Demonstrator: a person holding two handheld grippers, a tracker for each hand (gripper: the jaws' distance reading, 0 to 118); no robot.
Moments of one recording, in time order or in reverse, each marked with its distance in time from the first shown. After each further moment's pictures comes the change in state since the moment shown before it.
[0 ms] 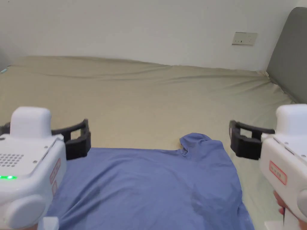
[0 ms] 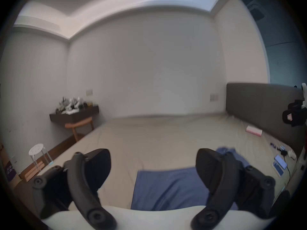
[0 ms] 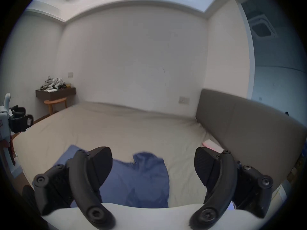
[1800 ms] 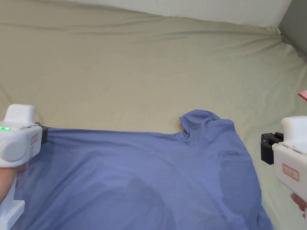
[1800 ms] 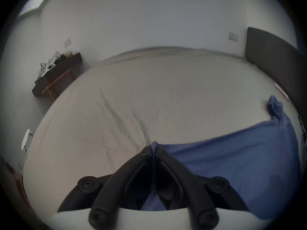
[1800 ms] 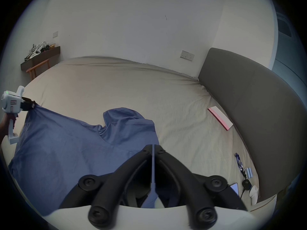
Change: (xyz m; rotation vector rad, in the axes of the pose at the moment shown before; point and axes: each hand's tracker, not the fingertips) left arm -0.053 -0.180 -0.291 -0.612 -0.004 -0.066; right arm 0.046 -0.120 -0.218 -0.468 -0.044 0.064
